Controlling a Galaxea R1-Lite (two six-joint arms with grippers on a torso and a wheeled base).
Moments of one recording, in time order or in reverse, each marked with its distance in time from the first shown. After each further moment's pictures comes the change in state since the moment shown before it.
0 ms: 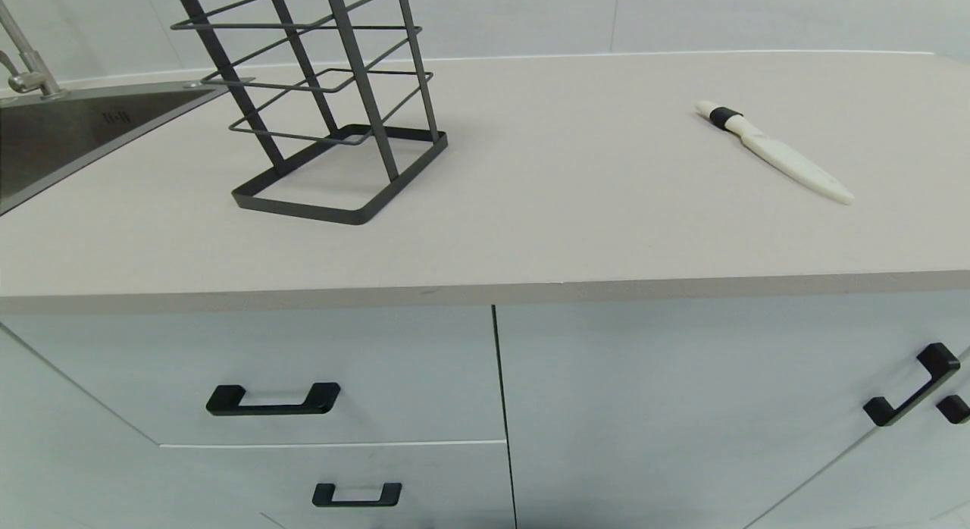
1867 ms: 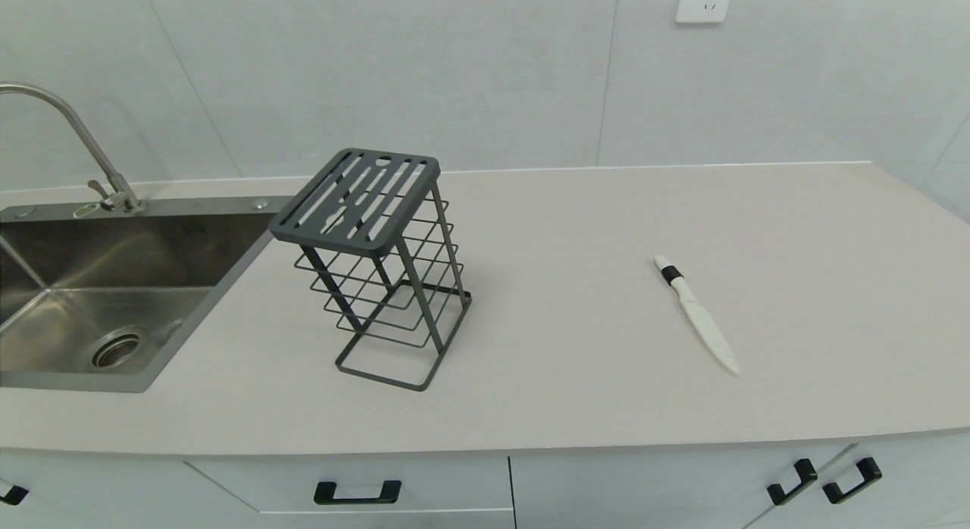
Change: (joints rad) left arm 0.000 0.000 0.000 0.003 -0.008 -0.002; right arm 0.000 0.000 0.000 0.000 0.000 -0.001
